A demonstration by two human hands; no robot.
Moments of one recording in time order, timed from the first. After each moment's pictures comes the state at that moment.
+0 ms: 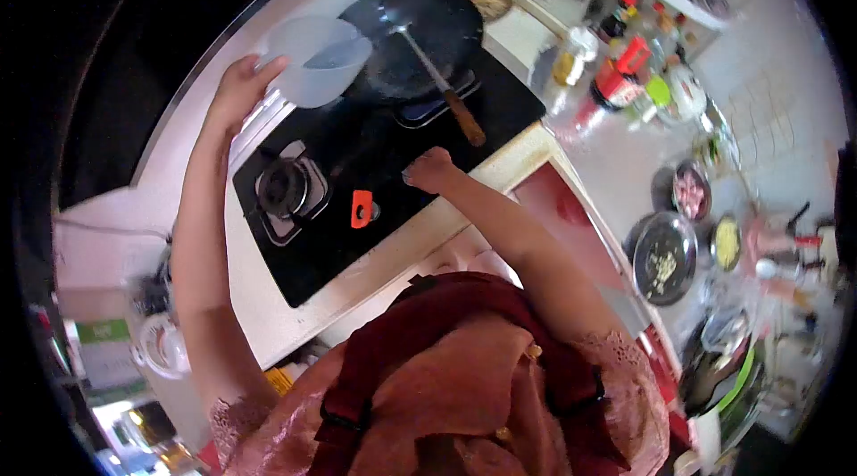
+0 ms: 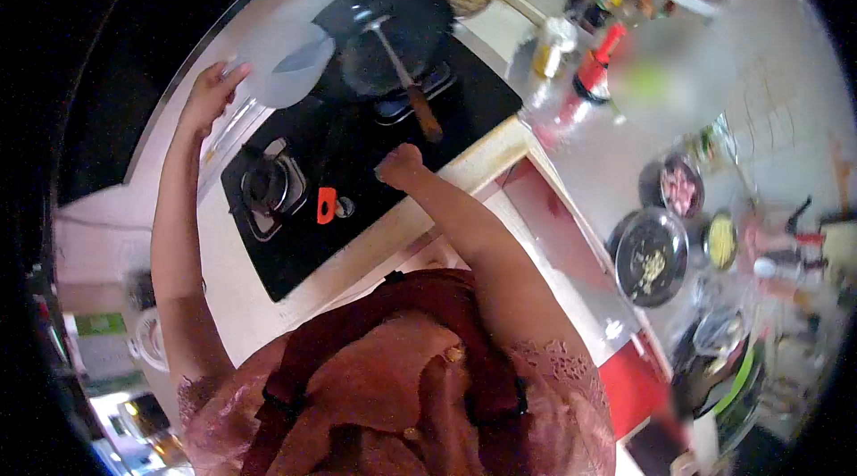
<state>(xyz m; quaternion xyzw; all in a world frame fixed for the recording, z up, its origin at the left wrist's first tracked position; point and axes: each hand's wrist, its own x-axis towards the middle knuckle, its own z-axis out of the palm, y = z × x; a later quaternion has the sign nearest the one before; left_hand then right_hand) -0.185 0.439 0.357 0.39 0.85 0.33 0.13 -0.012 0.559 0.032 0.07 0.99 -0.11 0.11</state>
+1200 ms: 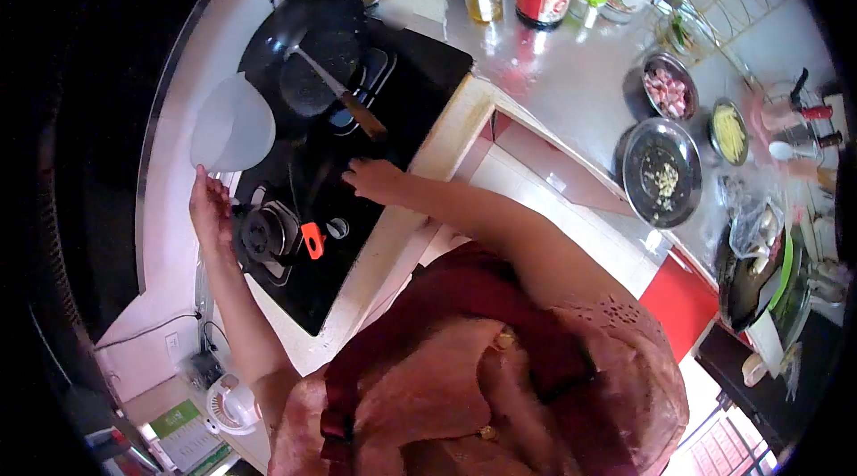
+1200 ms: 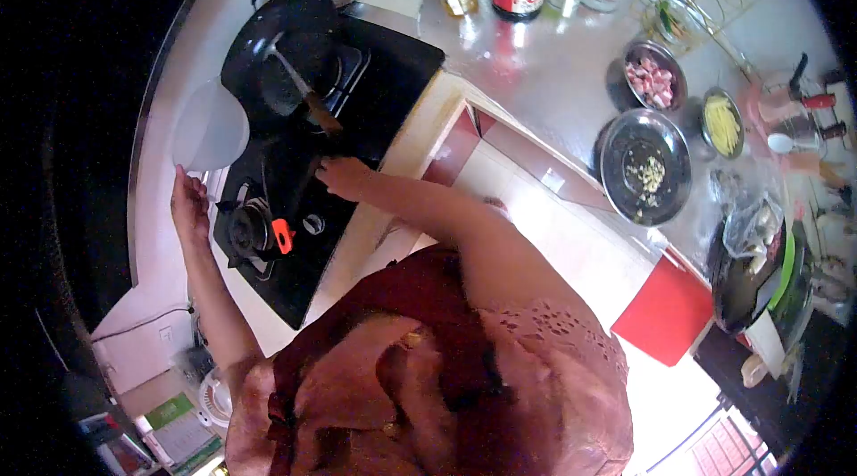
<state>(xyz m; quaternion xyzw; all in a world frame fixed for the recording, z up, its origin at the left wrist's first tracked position) -0.155 0.429 0.284 0.18 0.76 0.59 0.21 0.020 0.533 0.038 0.13 0.93 -0.29 -0.19</state>
